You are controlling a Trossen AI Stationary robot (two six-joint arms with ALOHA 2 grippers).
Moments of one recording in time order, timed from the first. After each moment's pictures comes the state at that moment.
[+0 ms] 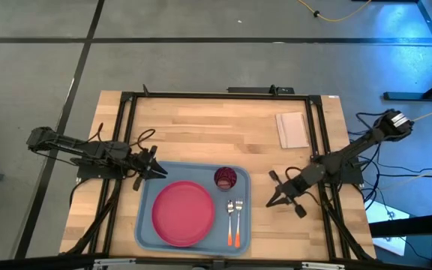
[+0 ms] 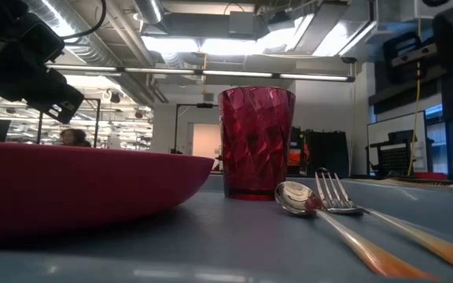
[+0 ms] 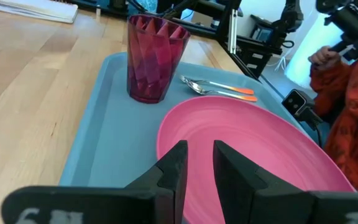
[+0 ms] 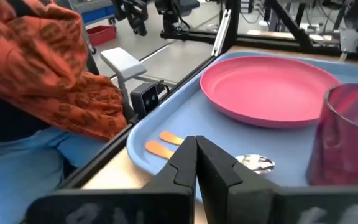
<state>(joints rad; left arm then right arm) -0.16 0.27 0.01 0.04 0.11 -0.28 0.52 1.07 0.24 0.60 -0.06 0.07</state>
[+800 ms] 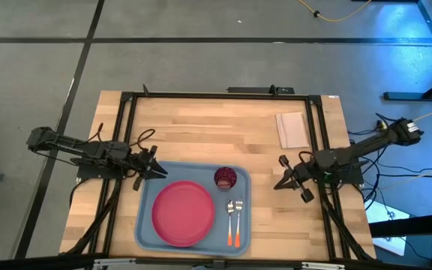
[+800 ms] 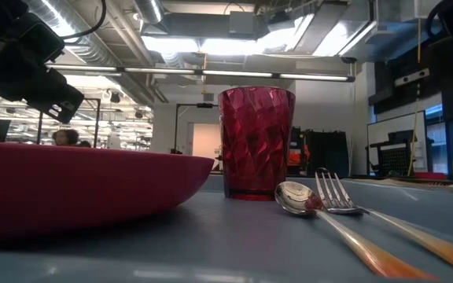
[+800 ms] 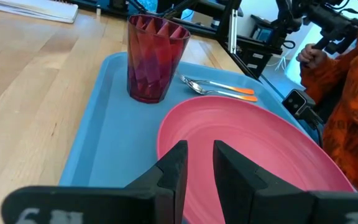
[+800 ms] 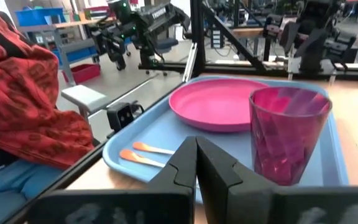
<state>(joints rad) -0.16 0.27 0.01 0.04 0.11 -0.28 0.33 0.63 0.01 0.54 -0.16 0.07</state>
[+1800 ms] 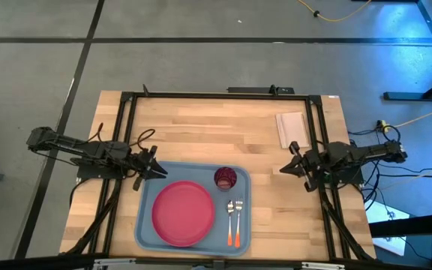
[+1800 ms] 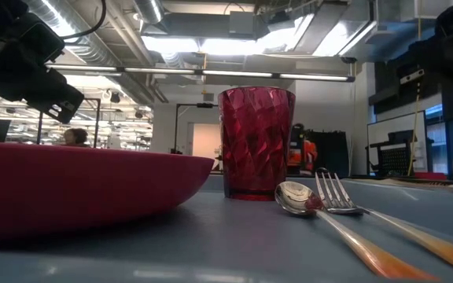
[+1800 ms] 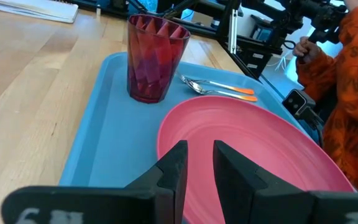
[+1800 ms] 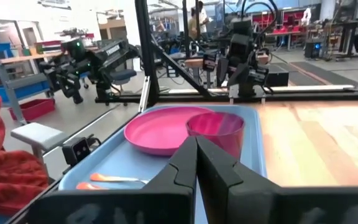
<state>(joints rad) -0.16 0.27 0.01 0.04 0.11 -0.28 0.18 0.02 0.01 0.03 -0.10 0.10</state>
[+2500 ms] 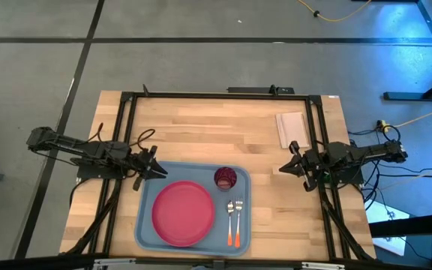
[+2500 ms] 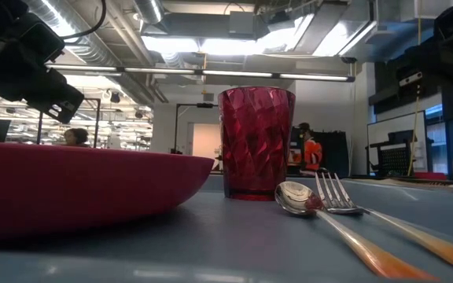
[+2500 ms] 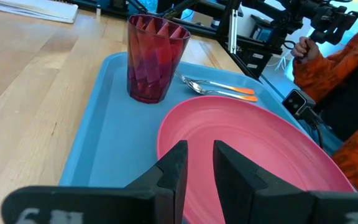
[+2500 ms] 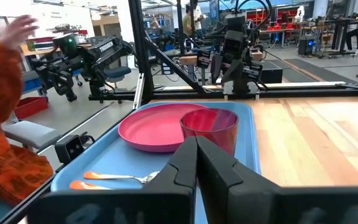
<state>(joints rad) -0.16 0.27 0.01 0.04 0.11 -0.28 0.18 0.03 0.01 0.03 -0.07 0.09</state>
